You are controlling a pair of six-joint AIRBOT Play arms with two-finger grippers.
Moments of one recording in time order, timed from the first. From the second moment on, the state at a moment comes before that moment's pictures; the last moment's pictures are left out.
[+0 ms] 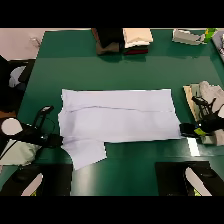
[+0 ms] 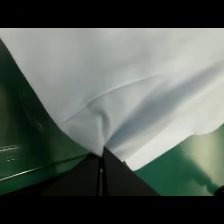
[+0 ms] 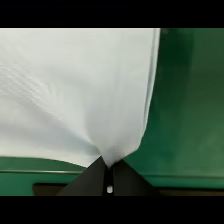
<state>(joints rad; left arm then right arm) -0.13 -0.63 0.54 1.23 -1.42 -1.54 -0.16 -0.74 0.65 -1.48 1.50 1.58</state>
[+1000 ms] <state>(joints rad) -0.13 -1.41 1.19 1.36 -1.01 -1.43 -0.13 -1.37 1.24 -1.44 1.29 1.60</state>
